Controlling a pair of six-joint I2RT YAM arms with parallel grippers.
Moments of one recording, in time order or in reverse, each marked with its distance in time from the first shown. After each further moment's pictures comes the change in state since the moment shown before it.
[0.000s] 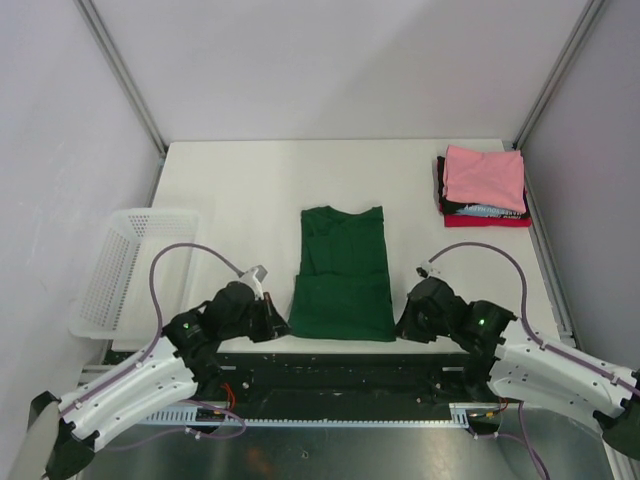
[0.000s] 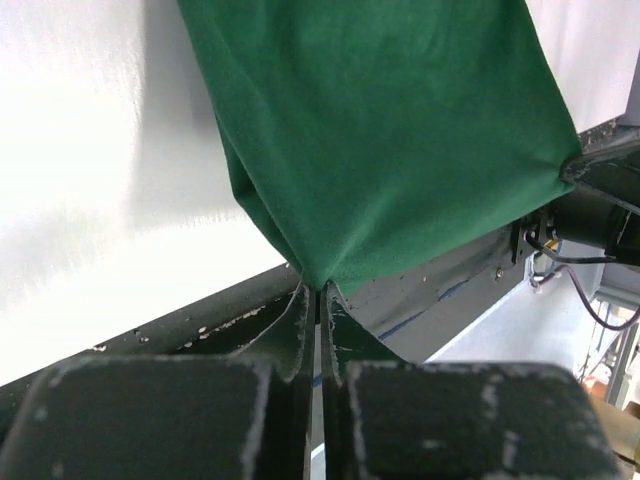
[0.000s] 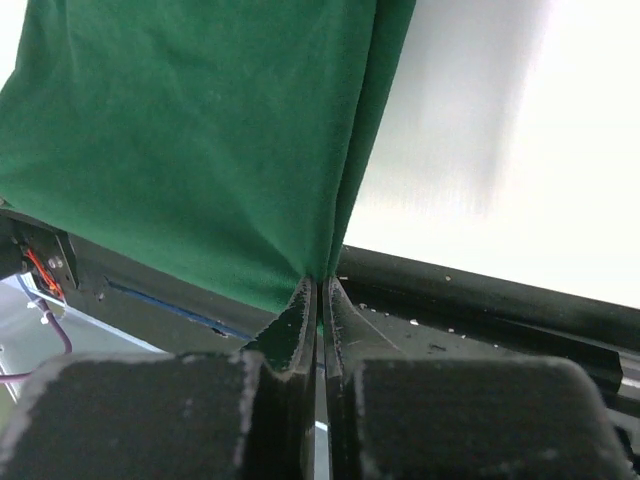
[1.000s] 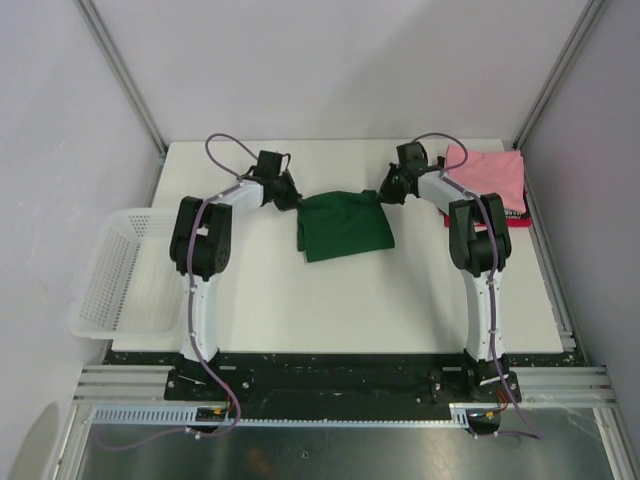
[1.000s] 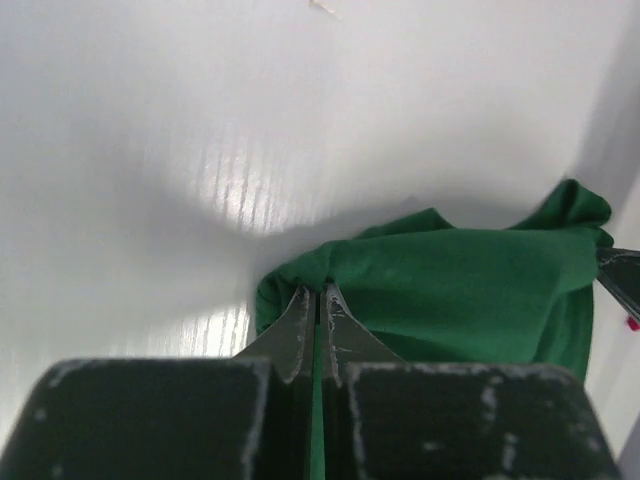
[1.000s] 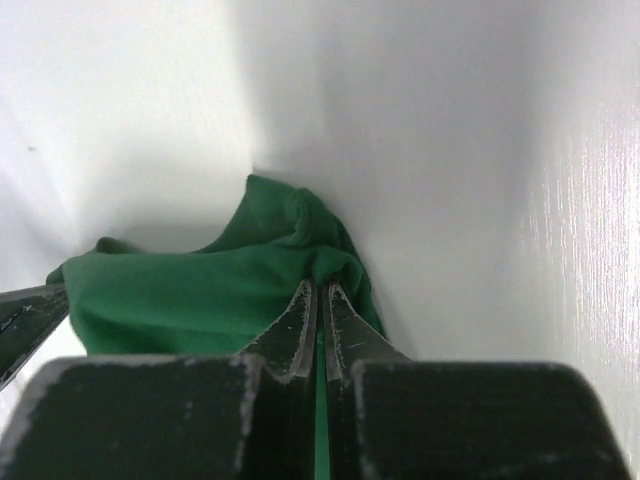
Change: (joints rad) left arm 0.524 1.629 1.256 0.257 0.060 0.239; right arm -0.679 1.531 1.225 0.346 -0.251 -0.363
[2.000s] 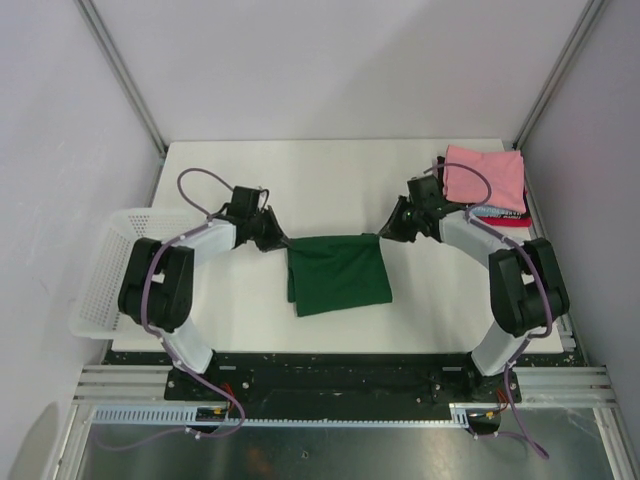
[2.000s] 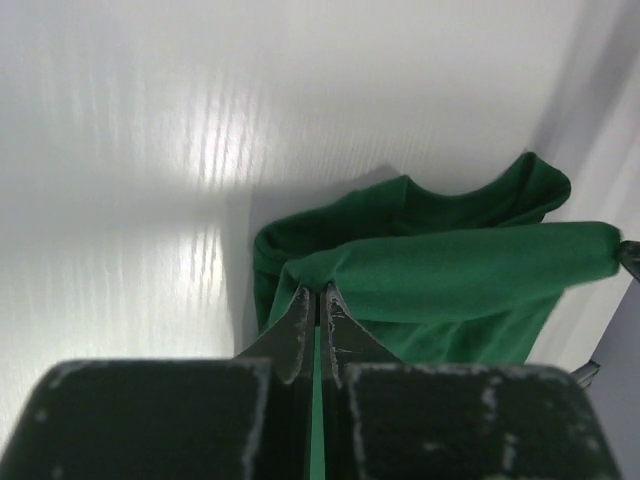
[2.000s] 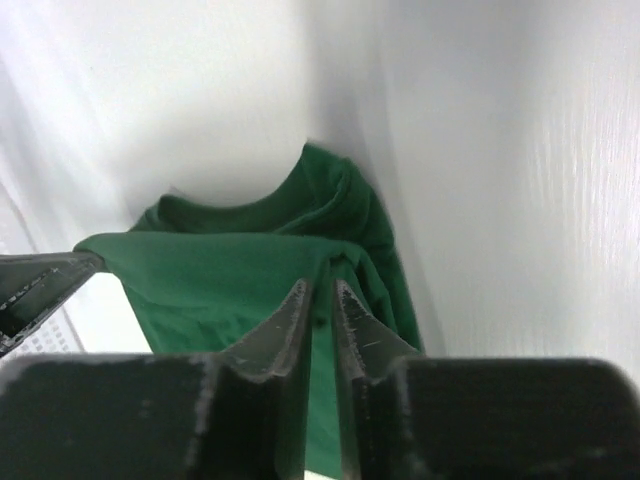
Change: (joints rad) left arm 0.016 -0.532 -0.649 0.048 0.111 -0.011; right arm 0.083 -0.613 -0.670 0.052 -0.003 0.089
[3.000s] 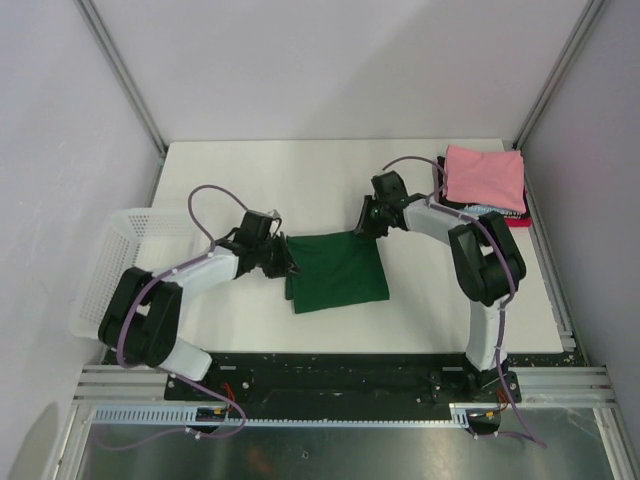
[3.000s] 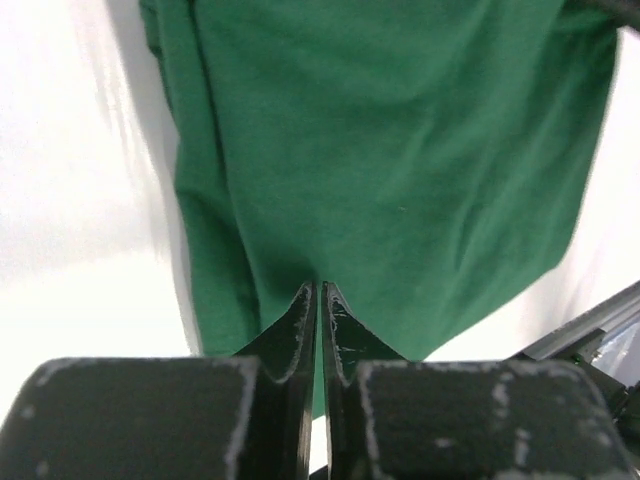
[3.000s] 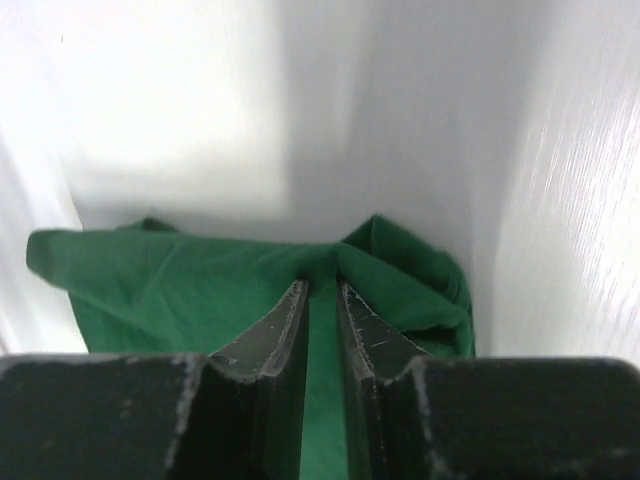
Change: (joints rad) left arm -0.154 -0.216 -0.200 -0.011 -0.011 0.016; right arm 0.119 0.284 0.240 0.017 0.016 -0.109
